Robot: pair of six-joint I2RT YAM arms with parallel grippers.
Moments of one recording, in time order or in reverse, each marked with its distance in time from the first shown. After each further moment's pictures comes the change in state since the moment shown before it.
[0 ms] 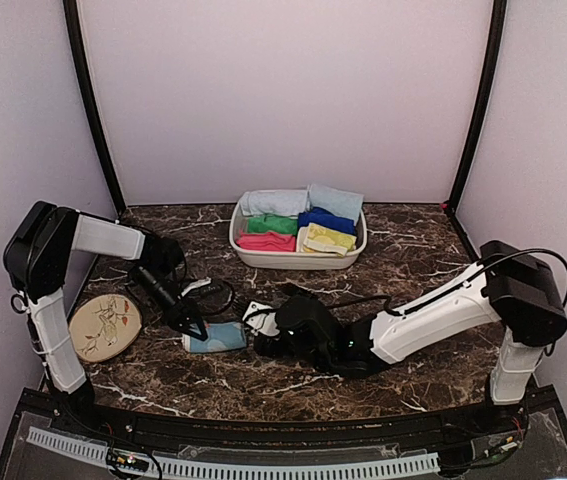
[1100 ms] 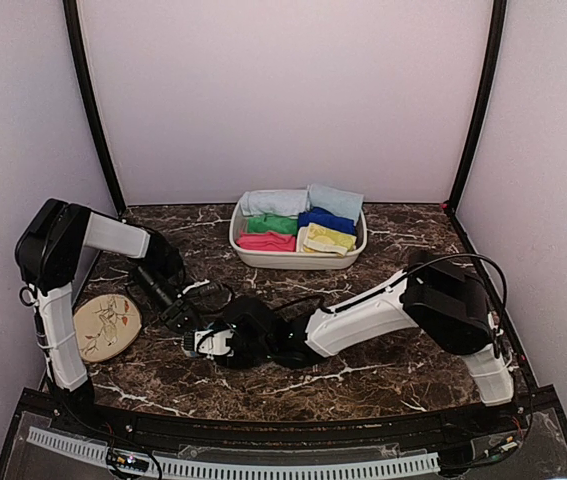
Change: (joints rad) left arm 0.031 0.104 0.061 -0.152 0.099 0.017; right arm -0.027 0.374 0.390 -0.095 -0.446 -0.251
